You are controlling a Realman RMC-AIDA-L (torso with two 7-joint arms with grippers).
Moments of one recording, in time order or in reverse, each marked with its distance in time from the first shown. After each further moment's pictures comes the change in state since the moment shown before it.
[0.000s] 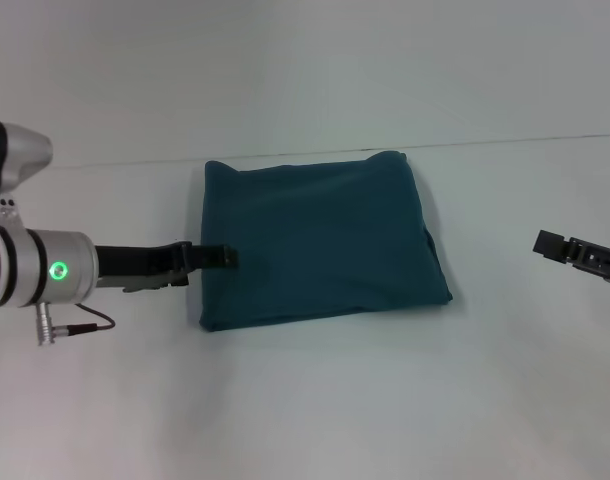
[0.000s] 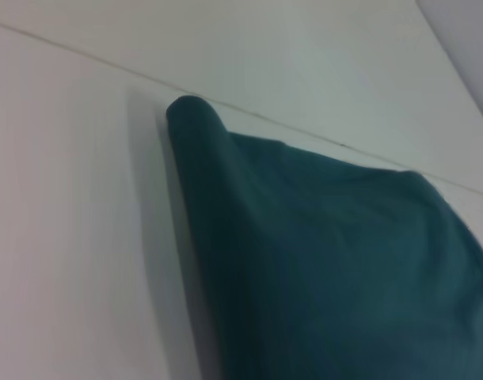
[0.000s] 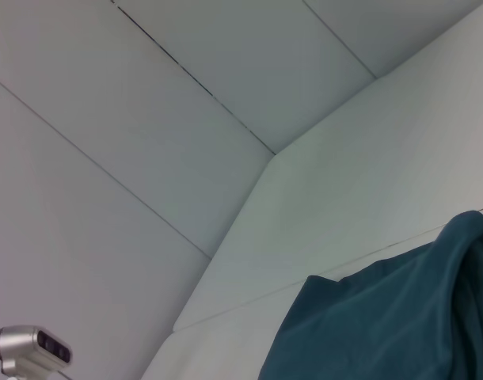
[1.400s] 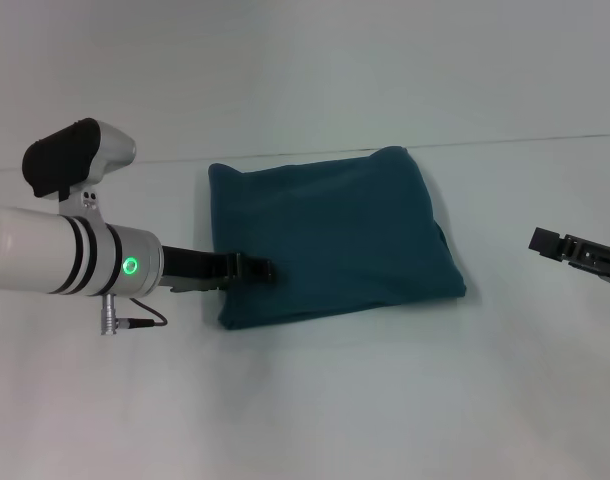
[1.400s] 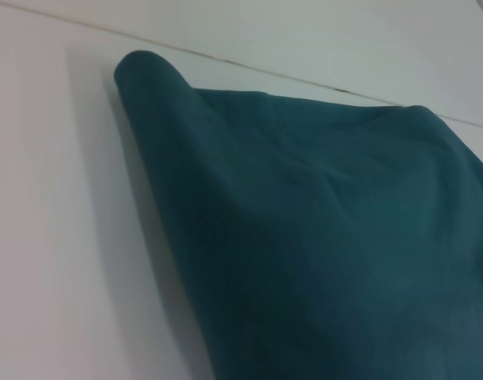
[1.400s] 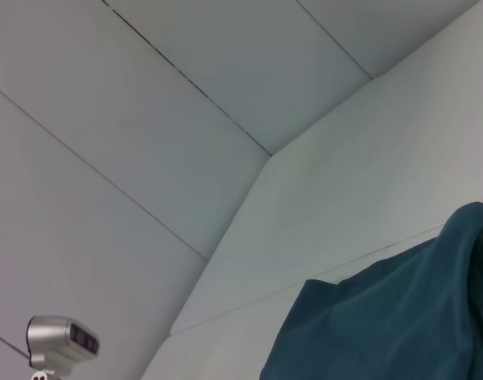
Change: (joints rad) left arm -0.154 0.000 0.098 -0.202 0.027 -0.155 -0.017; right arm 0.011 0.000 0.000 0.015 0.000 0.016 0.001
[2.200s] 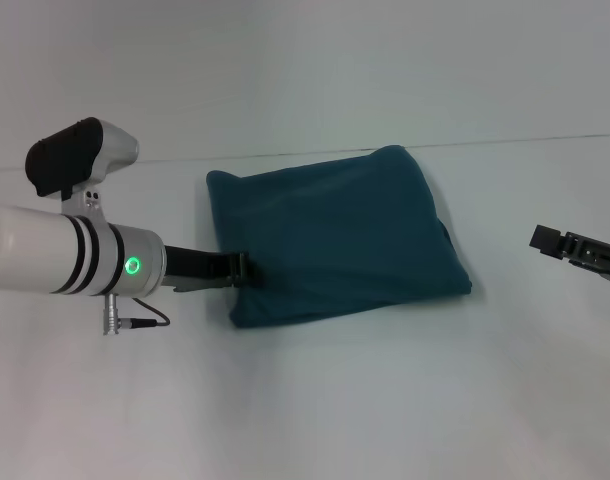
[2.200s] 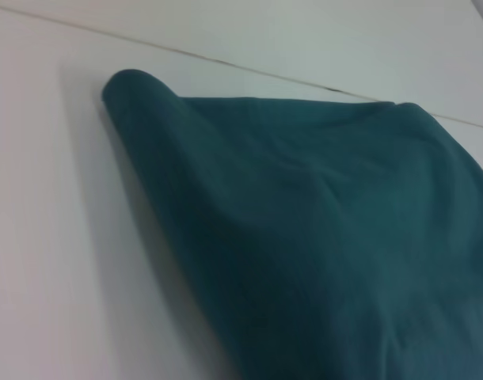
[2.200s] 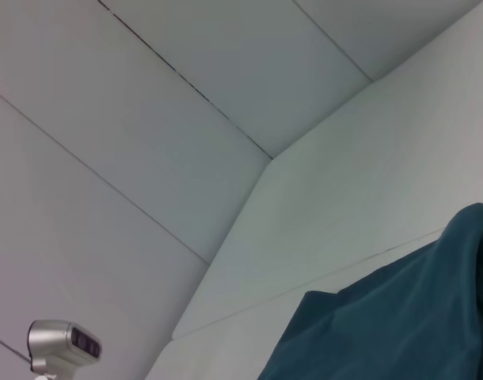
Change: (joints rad) left arm -0.001 -0.002 0.000 0.004 -0.005 0.011 0.005; right arm 0.000 0.000 0.000 0.000 0.006 0.000 0.006
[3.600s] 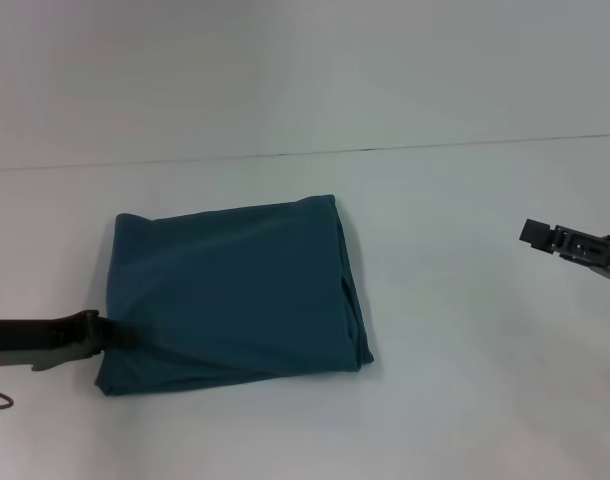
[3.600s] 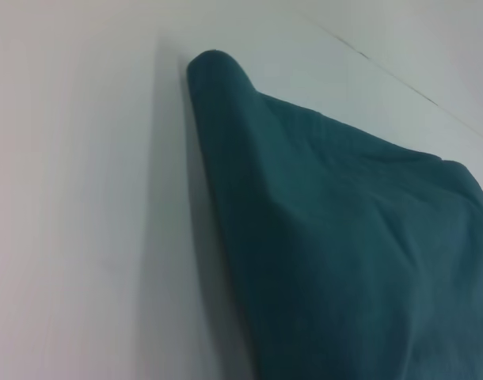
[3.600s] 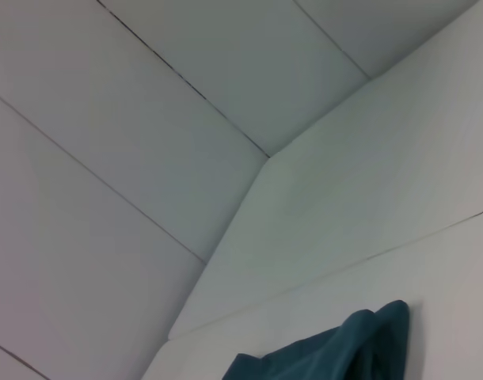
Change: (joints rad) left arm 0.323 0.027 -0.271 0.321 0.084 0.402 0.013; right arm 0.024 0.001 -0.005 0.012 -0.006 0.026 0.003
